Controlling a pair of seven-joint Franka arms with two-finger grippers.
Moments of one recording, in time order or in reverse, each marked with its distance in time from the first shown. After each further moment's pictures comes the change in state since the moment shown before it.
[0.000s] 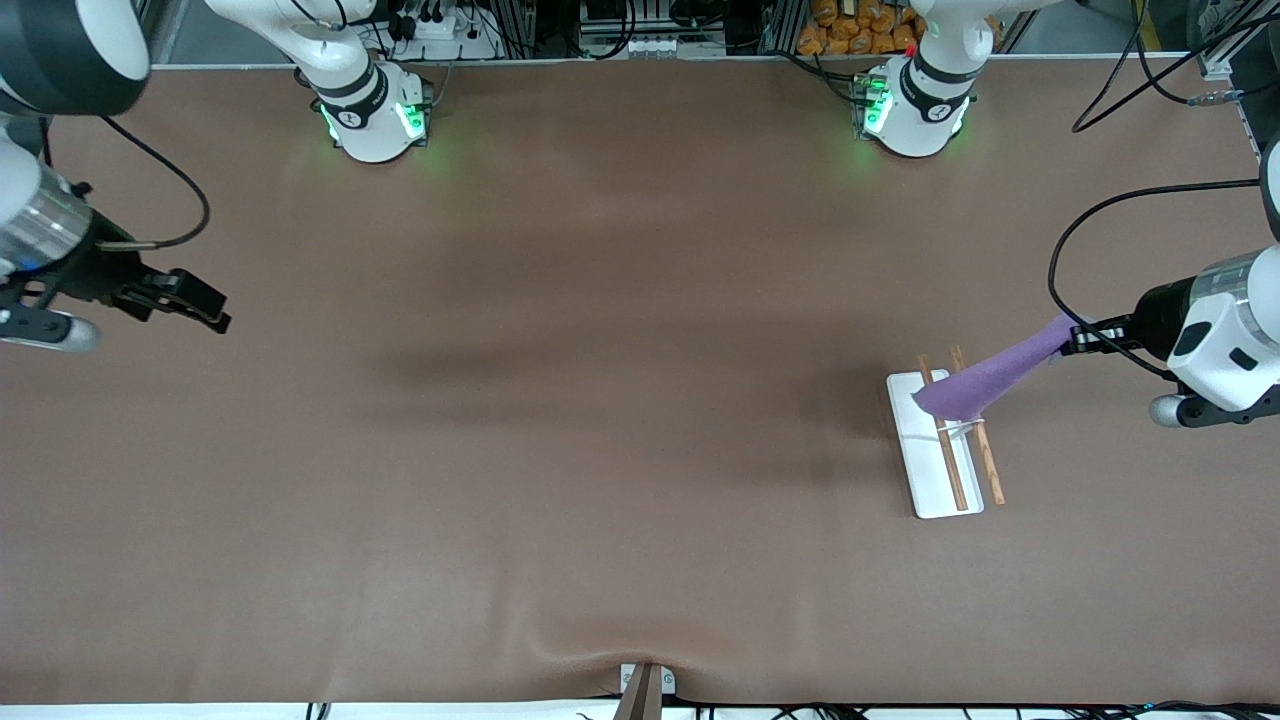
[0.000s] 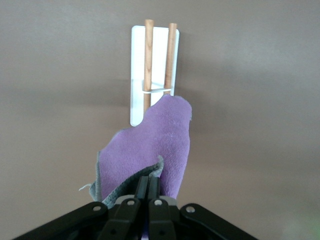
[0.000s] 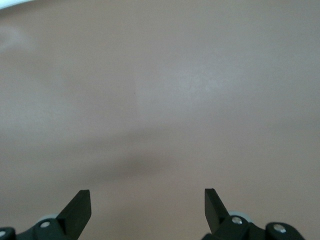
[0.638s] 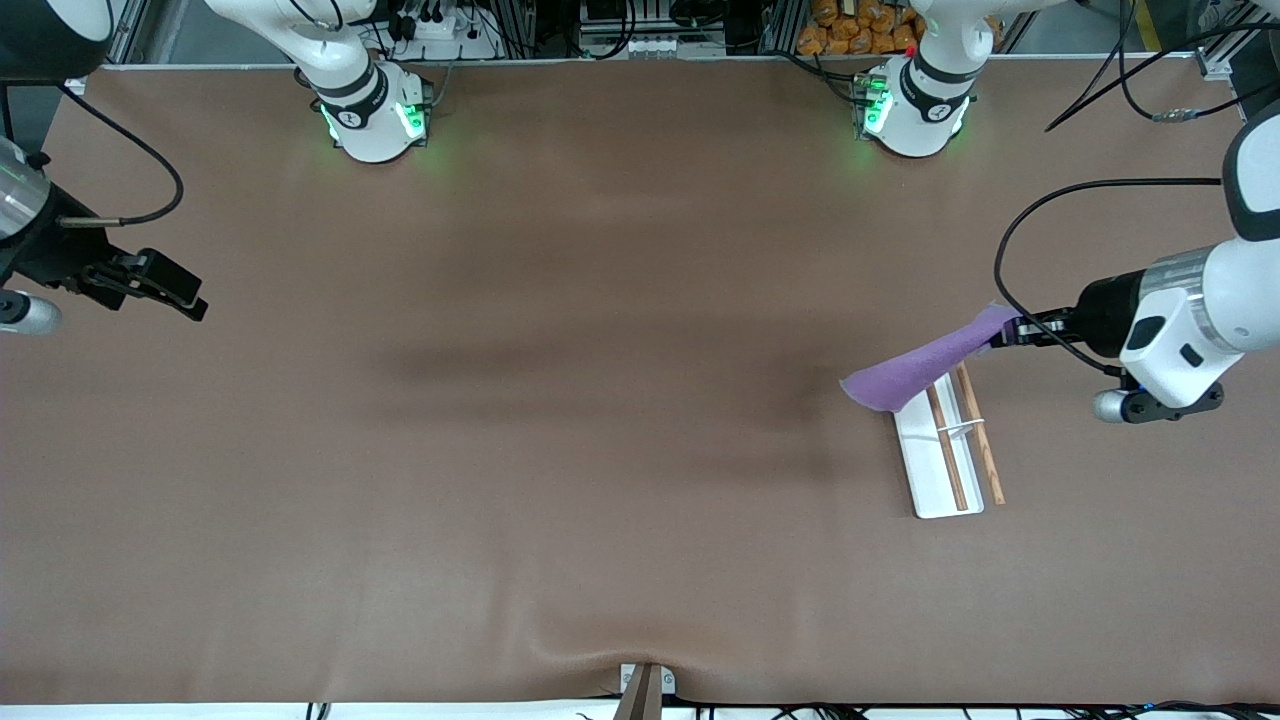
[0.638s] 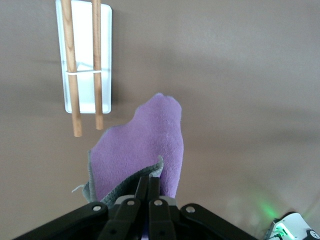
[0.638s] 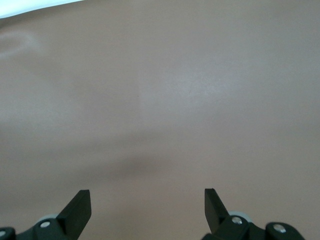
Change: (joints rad) left arm -0.035 0.014 -0.018 -0.009 -0.190 0.009 -0.066; right arm 0.001 0.011 0.007 0.095 0.000 -0.078 -0.024
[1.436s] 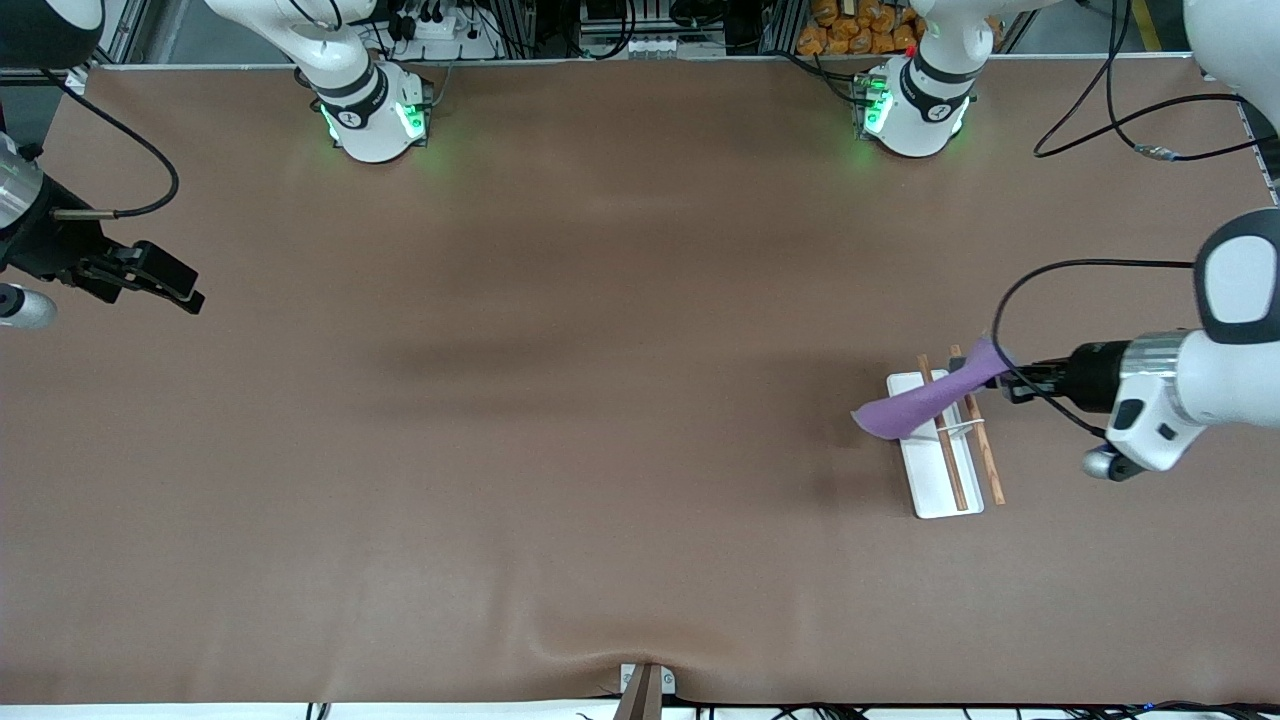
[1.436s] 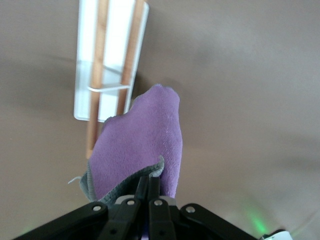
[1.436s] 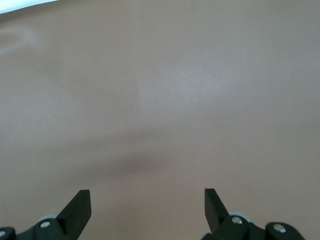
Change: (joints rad) left arm 0.067 0.138 0.031 -0.006 -0.005 0.056 -0.023; right arm 0.000 0.001 -0.001 0.006 0.000 -0.023 0.000
